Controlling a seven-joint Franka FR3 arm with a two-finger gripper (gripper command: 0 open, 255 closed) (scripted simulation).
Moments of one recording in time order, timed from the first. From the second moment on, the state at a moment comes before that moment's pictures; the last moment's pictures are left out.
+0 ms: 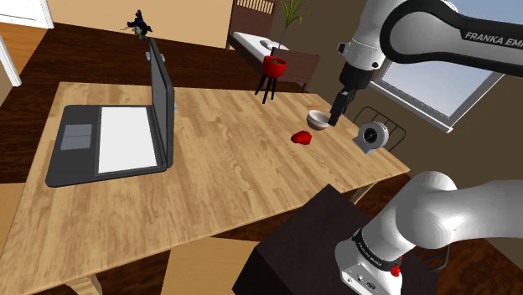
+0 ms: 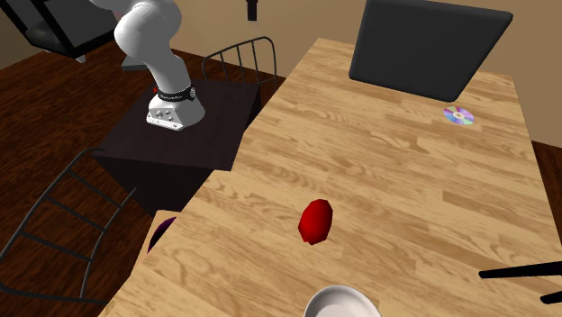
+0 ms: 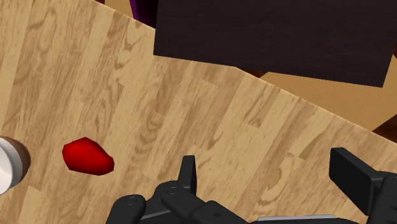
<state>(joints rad) 0.01 -0.75 0.02 -2.45 -0.12 1.65 -0.17</state>
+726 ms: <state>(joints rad) -0.03 -0.69 -0.21 -2.55 -0.26 1.84 -0.49</state>
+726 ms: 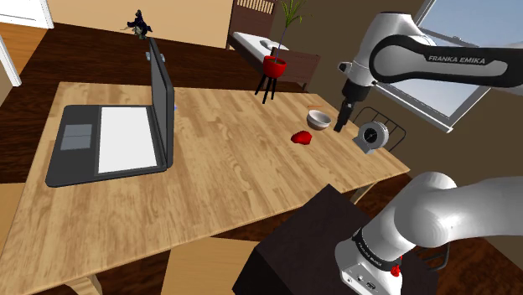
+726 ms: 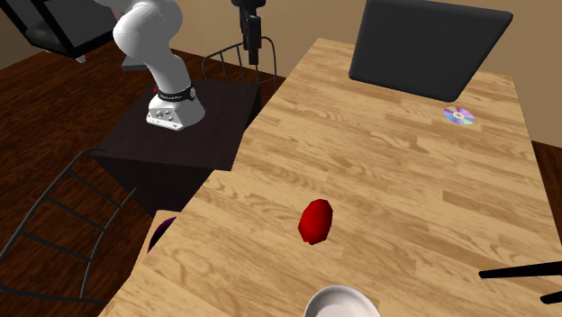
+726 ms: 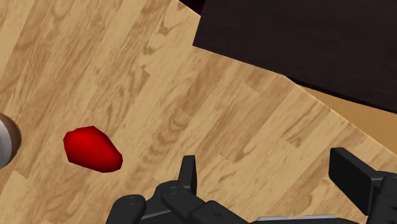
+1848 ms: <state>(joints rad) 0.03 -0.08 -0.63 -2.32 -0.15 2.26 -1.22</state>
